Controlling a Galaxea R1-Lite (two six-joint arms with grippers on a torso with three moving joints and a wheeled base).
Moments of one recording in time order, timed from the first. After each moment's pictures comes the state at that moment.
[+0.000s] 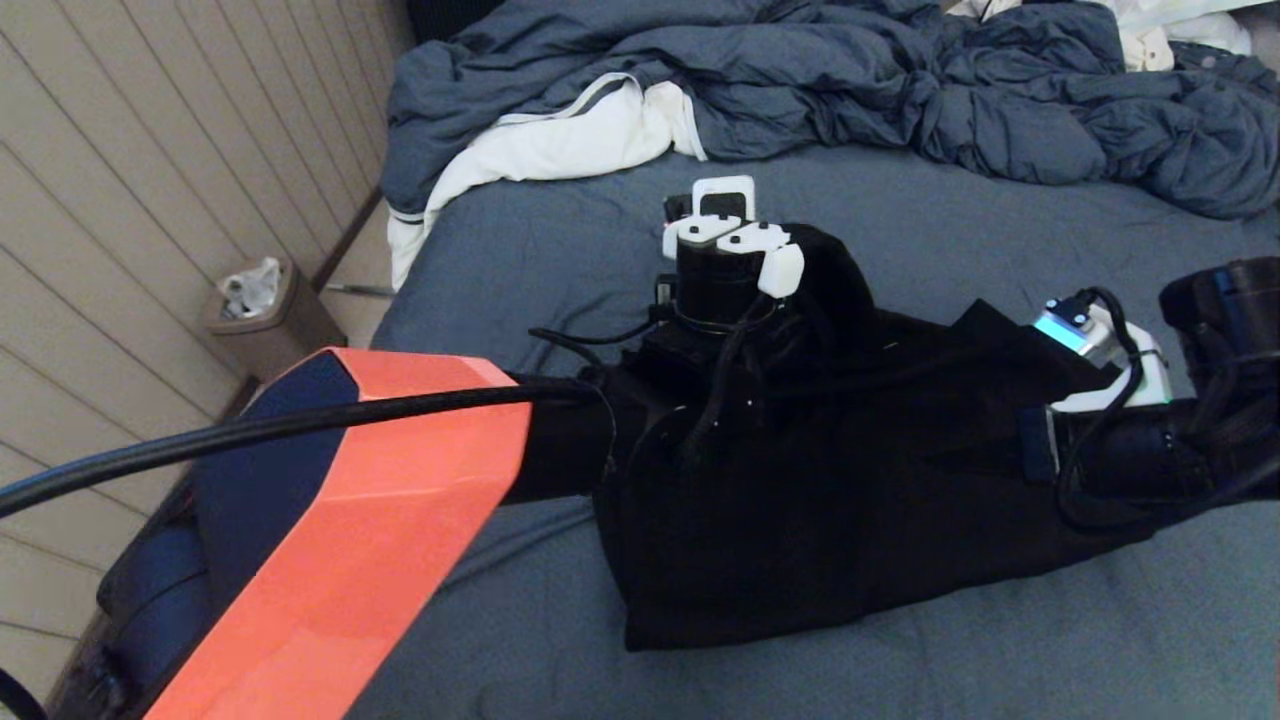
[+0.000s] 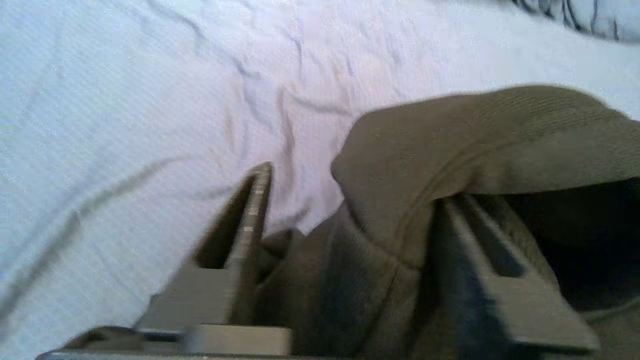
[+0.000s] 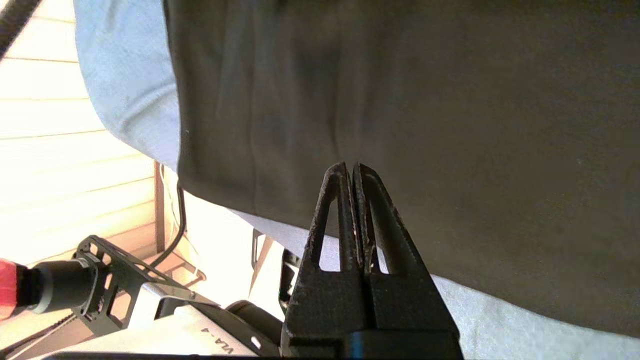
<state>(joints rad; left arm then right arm) -0.92 2.36 -1.94 -0.58 0.64 -0.04 0.02 1.48 -0.98 0.19 0.58 0.15</state>
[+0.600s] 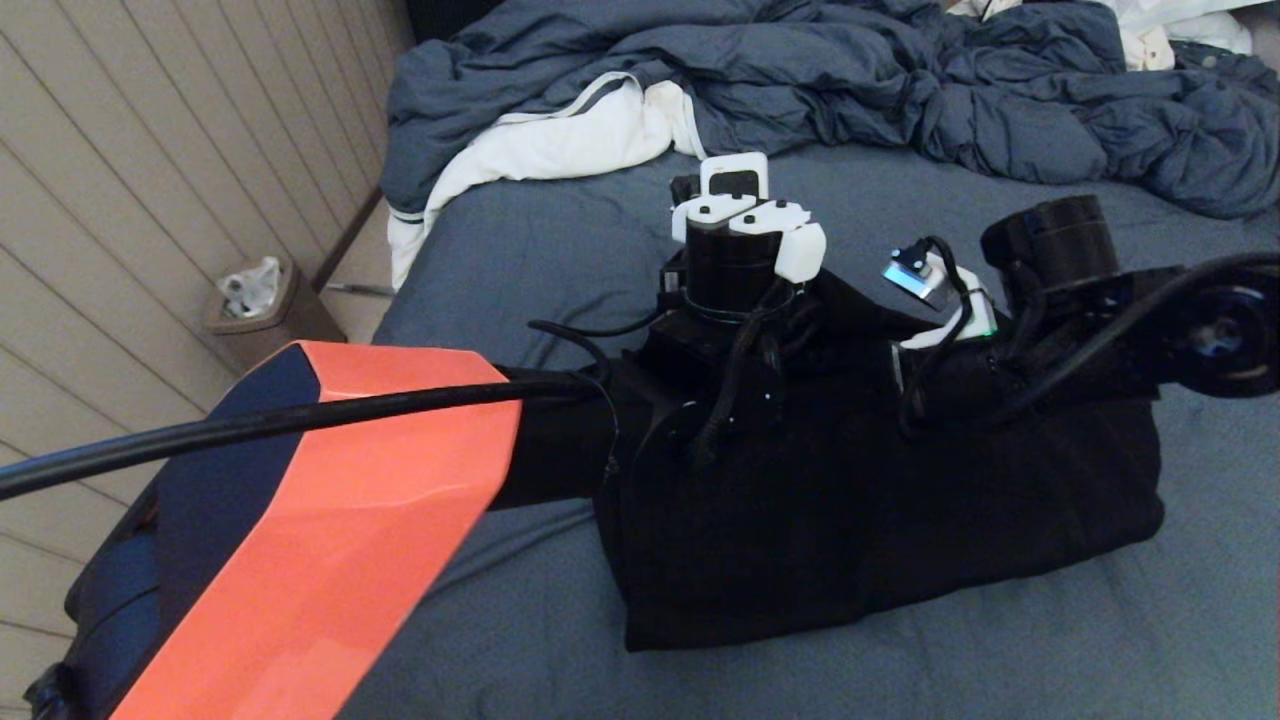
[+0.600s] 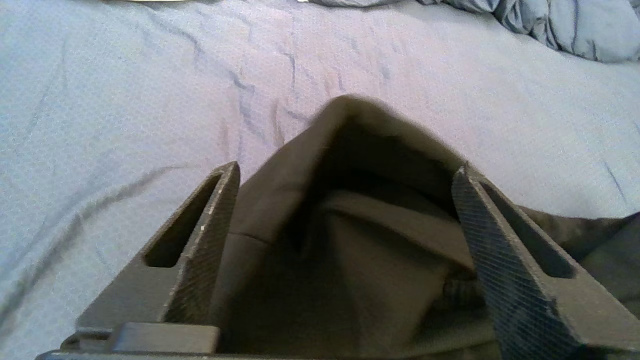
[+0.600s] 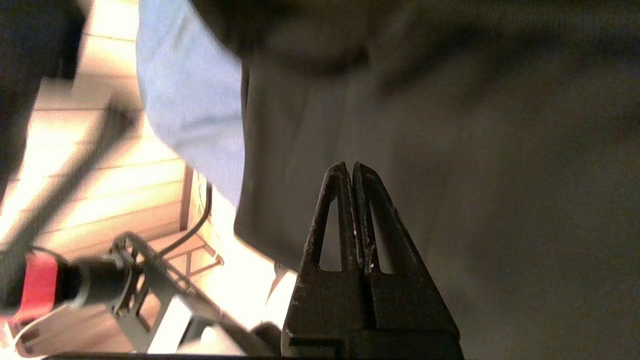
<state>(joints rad) -0.95 2.33 -1.94 -0.58 0.68 -0.05 0.23 1.74 -1.30 0.19 0.56 0.23</state>
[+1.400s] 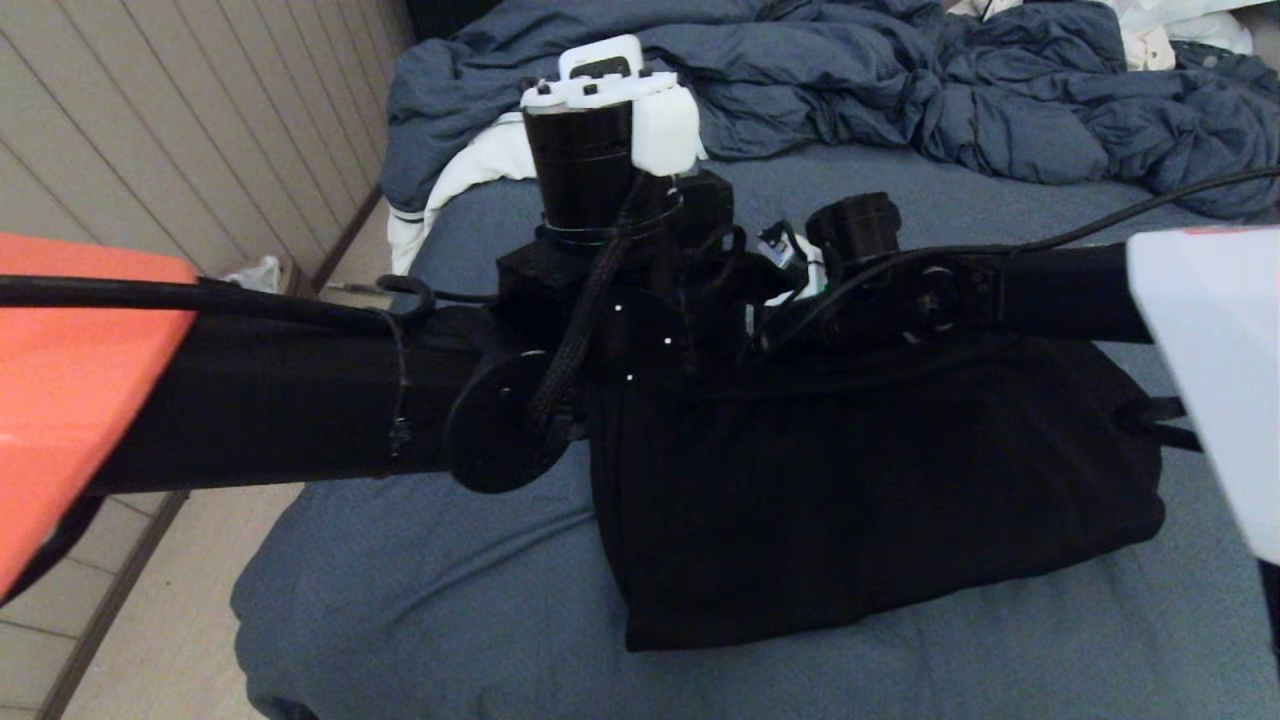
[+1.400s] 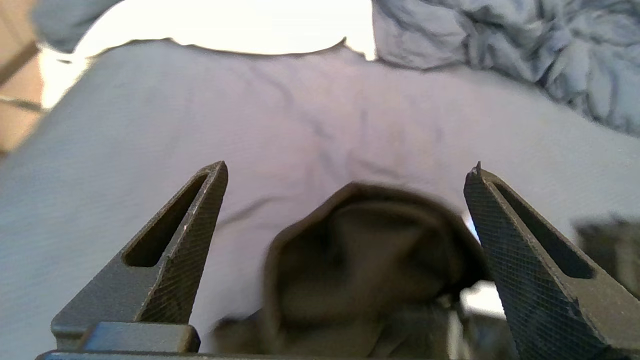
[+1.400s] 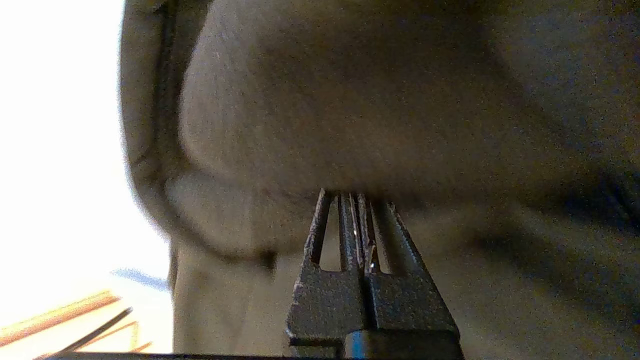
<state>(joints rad) -0.92 2.01 -1.58 -0.68 0.77 -0.06 0.33 2.19 -1.89 0.20 0.37 0.26</state>
